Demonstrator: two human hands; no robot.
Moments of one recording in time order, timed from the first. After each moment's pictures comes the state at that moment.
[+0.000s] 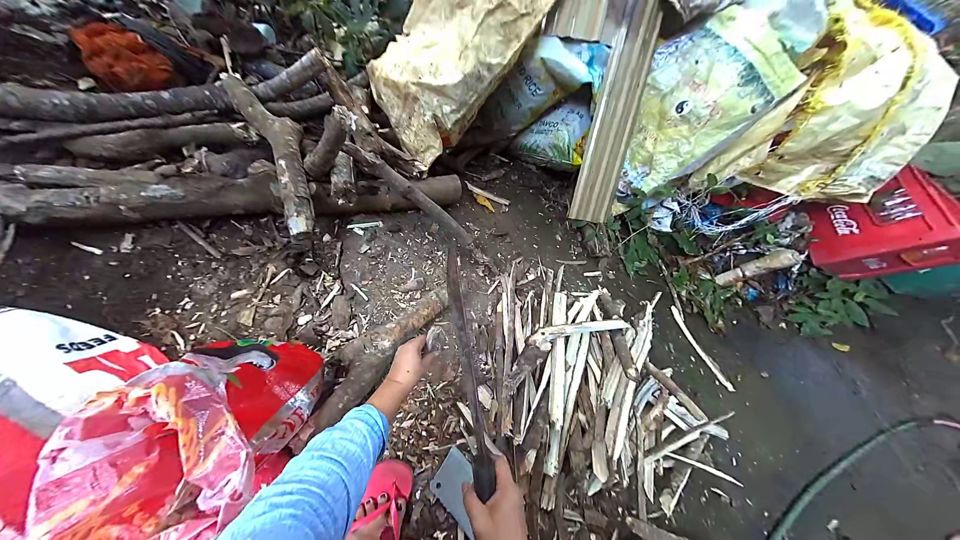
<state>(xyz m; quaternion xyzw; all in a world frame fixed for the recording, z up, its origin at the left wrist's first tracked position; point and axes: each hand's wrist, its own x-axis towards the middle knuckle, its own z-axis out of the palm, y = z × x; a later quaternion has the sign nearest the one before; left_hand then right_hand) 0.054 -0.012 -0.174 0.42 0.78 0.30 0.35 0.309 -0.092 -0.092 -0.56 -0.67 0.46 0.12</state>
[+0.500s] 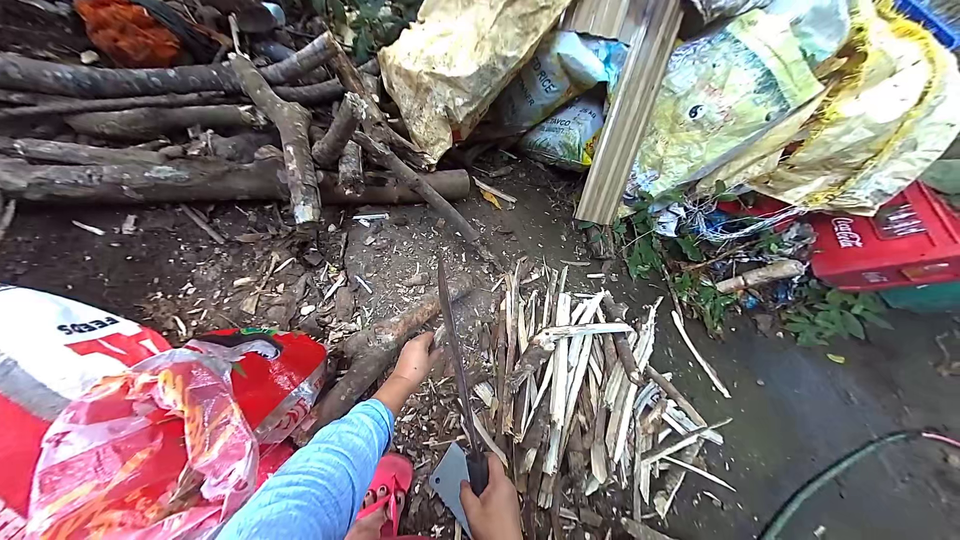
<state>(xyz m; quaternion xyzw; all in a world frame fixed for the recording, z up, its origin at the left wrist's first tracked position) 0.059 -0.011 -0.173 0.43 0.78 0.27 0.35 0.302 -0.088 -0.100 -0.59 -0.68 0.44 0.00</state>
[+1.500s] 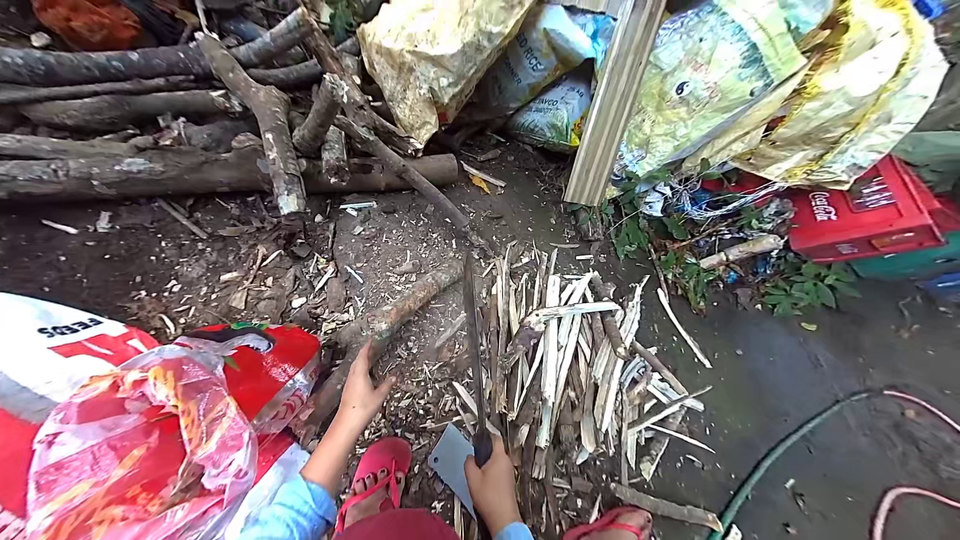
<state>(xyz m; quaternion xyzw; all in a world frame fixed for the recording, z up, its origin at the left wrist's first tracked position) 0.054 -0.121 -0.167 0.29 0.81 0.39 0.33 0.307 -0.080 -0.127 -0.65 -0.62 0.43 -0.01</state>
